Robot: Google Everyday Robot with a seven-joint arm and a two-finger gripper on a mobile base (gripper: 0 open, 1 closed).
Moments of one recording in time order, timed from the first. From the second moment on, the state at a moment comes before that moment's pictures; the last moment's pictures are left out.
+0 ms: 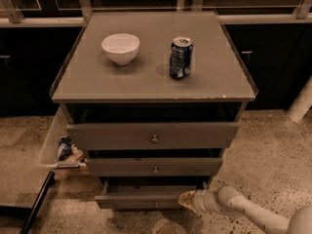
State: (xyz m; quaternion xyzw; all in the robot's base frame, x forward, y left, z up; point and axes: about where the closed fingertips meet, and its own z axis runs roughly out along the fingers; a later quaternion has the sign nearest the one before) arm 0.517 -0.157 0.199 -0.56 0.73 0.18 0.35
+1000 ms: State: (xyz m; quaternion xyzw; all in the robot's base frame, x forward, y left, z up) arm 0.526 -0.163 0.197 -0.55 0.73 0.18 0.35
